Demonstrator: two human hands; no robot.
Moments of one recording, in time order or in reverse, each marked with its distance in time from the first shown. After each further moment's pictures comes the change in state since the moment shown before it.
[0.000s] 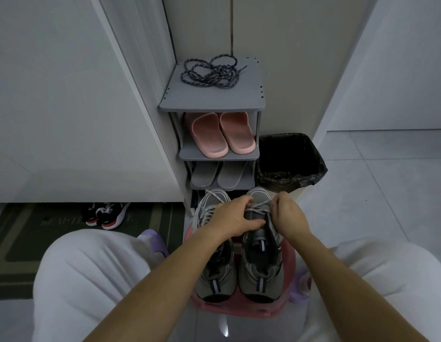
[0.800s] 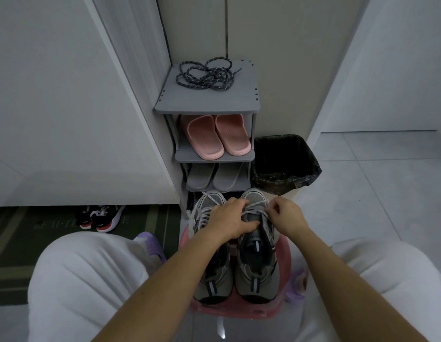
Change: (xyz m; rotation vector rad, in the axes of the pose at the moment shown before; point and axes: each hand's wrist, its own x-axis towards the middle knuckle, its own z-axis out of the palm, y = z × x) left_hand 0.002 0.001 0.004 0.076 0.009 -0.001; right_hand 0.007 0.006 -0.007 0.076 -0.069 0.065
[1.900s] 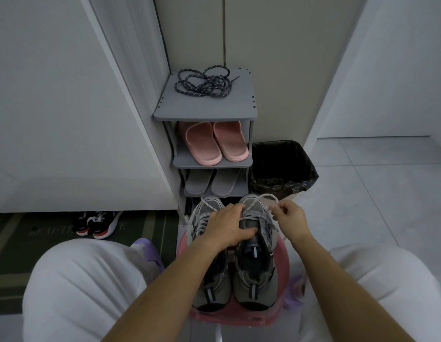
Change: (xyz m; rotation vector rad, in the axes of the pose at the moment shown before) left_hand 0.000 -0.002 0.002 0.004 0.024 0.022; right_hand -0.003 0.002 -0.006 0.424 0.113 0.111
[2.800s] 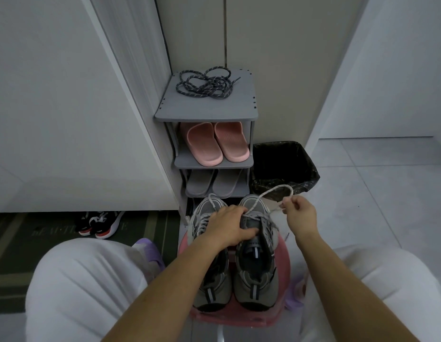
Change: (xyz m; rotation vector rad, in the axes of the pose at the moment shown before) left_hand 0.002 -0.001 0.000 0.075 -0.043 -0.012; right_hand 0.006 0.000 -0.008 0.157 0.172 0.014
